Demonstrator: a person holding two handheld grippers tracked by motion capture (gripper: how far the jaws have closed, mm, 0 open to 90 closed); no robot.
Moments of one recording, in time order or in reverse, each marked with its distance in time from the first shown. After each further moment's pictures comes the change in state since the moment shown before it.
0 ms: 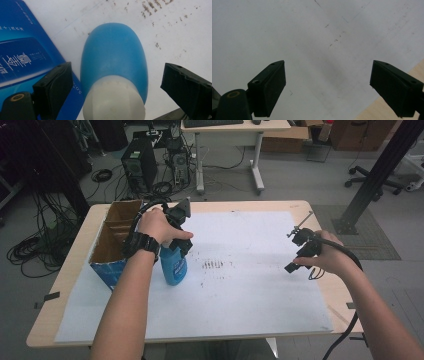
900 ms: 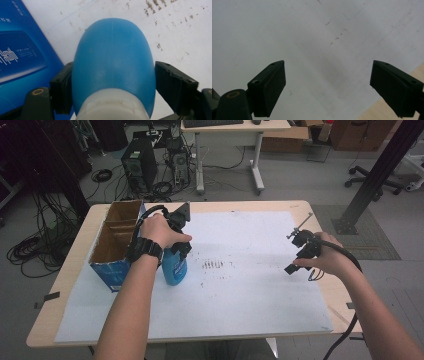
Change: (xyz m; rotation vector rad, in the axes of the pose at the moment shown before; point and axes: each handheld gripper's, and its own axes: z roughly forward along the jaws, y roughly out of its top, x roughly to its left) left arm 0.000 0.001 0.016 0.025 -0.023 -0.057; right arm -0.001 -0.002 0.005 0.008 0.009 0.003
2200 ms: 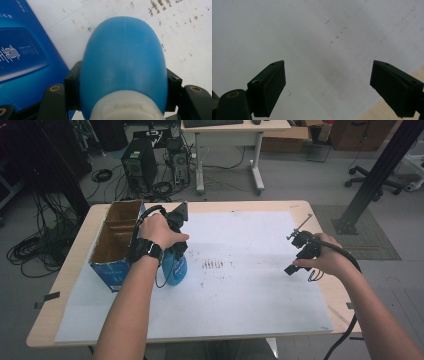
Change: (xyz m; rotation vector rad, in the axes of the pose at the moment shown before) left arm 0.006 0.000 0.002 0.007 0.004 -0.013; right arm -0.002 -0.001 0.005 0.004 0.008 0.010
